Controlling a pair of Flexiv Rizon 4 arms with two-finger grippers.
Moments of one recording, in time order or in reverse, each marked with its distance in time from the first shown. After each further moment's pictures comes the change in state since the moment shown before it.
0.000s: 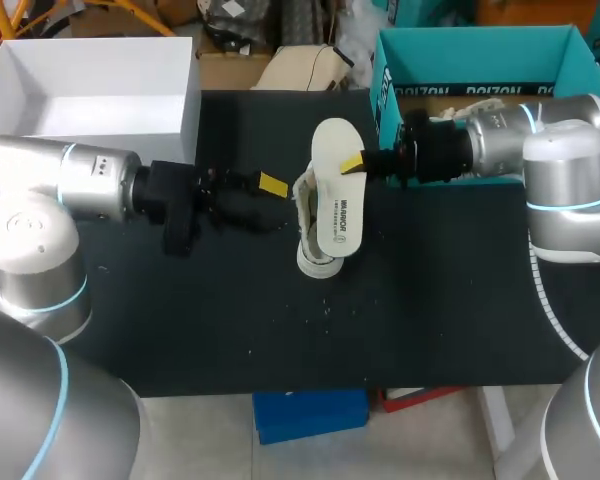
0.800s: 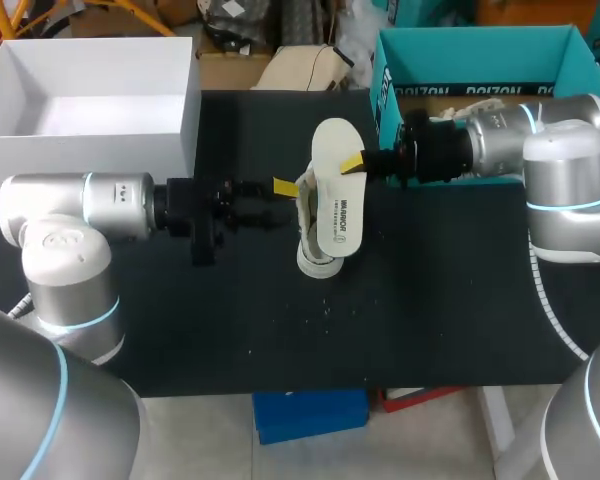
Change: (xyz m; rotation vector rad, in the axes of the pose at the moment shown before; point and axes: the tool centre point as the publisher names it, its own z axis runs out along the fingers) left arm 0.045 0.032 0.015 -0.154 -0.022 0.063; right arm 0.000 0.000 0.000 0.000 0.000 0.000
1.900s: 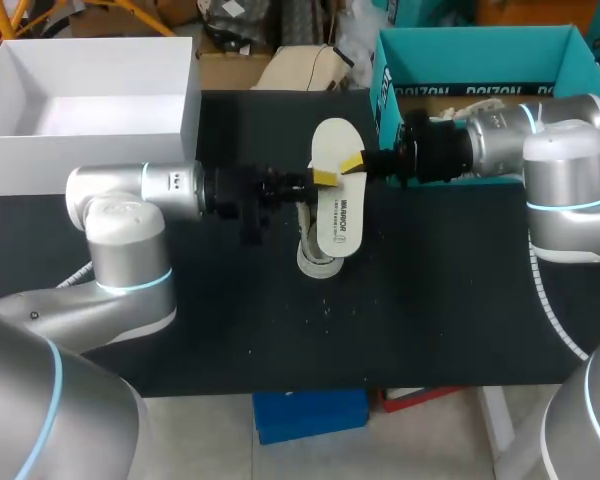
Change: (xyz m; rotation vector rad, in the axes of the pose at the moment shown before) left arm 0.030 0.040 0.064 0.008 -0.087 0.043; right arm 0.000 0.000 0.000 0.000 0.000 0.000
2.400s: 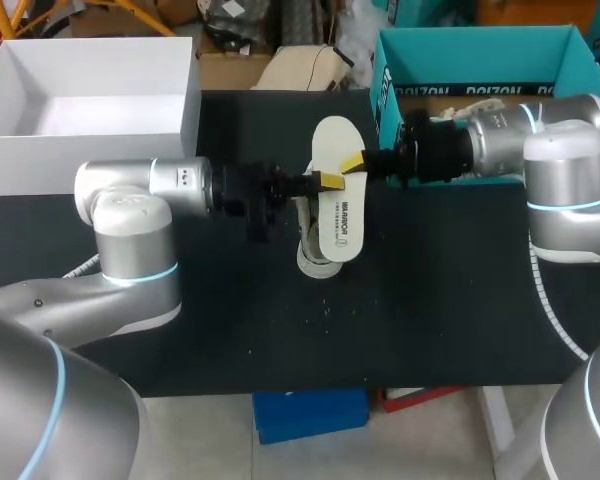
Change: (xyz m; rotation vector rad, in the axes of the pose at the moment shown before) left arm 0.002 0.002 0.010 0.018 0.003 0.002; right arm 0.001 0.002 -0.002 -0.008 0.012 0.007
